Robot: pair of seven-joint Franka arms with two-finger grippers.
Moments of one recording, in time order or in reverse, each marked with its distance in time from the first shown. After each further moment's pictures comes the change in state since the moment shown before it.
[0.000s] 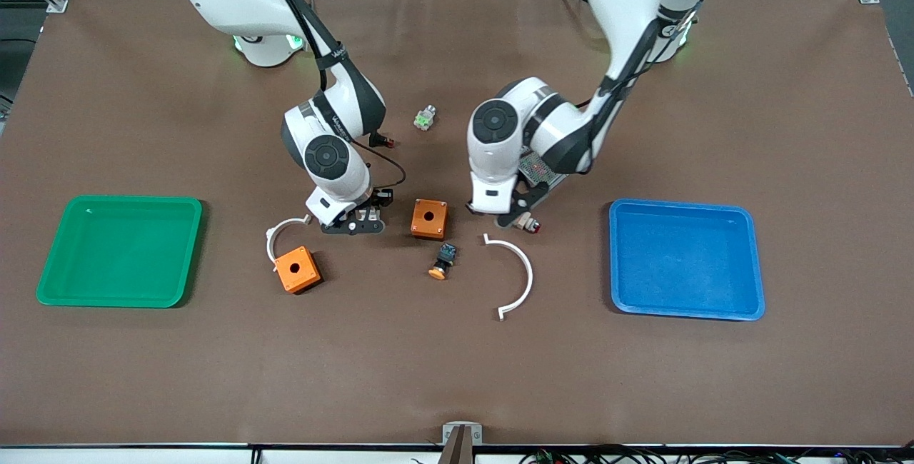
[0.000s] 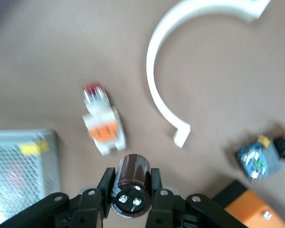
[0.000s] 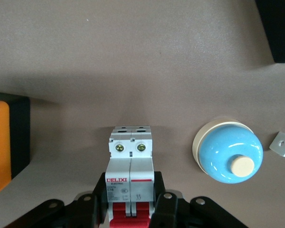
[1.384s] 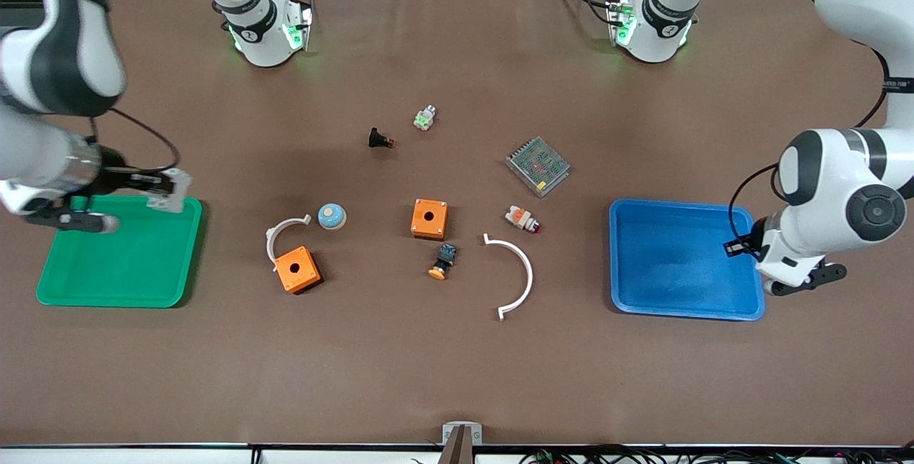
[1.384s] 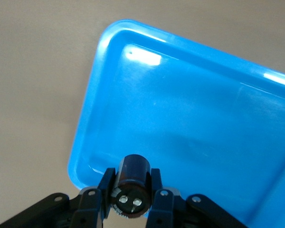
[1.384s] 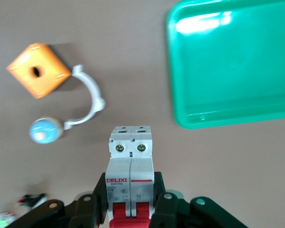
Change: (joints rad) left arm 0.761 -0.099 0.005 -0.104 0.006 -0.094 1.169; right arm -0.615 -0.344 -0.044 0.163 -0.012 -0.581 -0.459
